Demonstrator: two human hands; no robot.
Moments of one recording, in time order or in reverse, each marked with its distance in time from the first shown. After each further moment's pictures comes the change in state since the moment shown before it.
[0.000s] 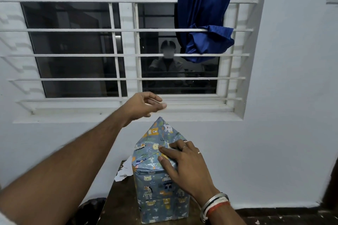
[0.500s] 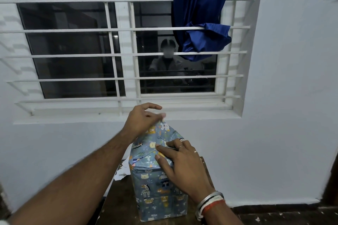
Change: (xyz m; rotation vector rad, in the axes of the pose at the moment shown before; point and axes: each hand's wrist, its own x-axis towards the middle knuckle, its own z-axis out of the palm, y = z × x) left_hand -0.022 -0.022 0.044 0.029 0.220 0.068; right_hand -0.003 0.000 -0.003 -0.018 -0.004 -0.019
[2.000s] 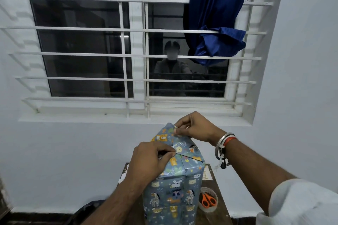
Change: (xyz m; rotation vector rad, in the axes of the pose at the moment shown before) left_hand -0.062 -0.061 0.015 0.371 0.077 0.258; right_hand 0.138 0.041 -0.034 0.612 -0.423 0.101
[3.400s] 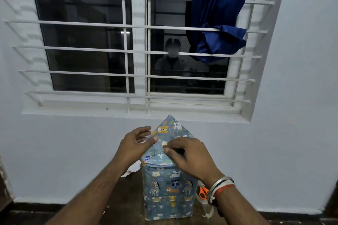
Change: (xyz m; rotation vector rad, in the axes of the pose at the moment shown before) left_hand 0.001 -0.030 -0.031 -0.470 -0.053 -0.458; right_hand -0.074 0.008 0.081 -0.416 0.309 -0.265
